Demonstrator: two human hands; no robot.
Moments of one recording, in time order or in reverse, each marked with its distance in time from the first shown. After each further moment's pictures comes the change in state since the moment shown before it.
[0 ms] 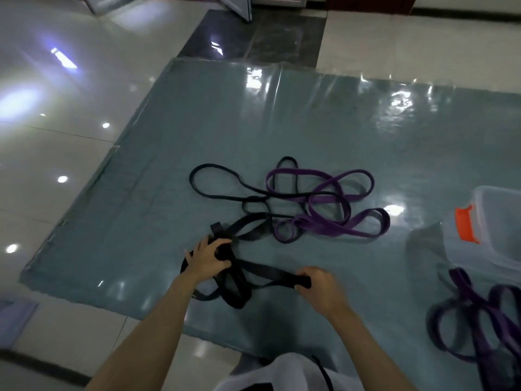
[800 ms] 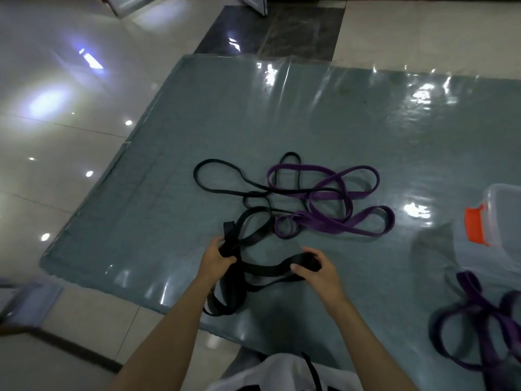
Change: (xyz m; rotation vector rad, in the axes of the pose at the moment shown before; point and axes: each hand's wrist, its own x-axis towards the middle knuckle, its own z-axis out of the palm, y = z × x) left_hand -0.015 0.028 0.044 -0.670 0.184 -0.083; right_hand 0.010 0.012 -0.005 0.951 0.045 0.191
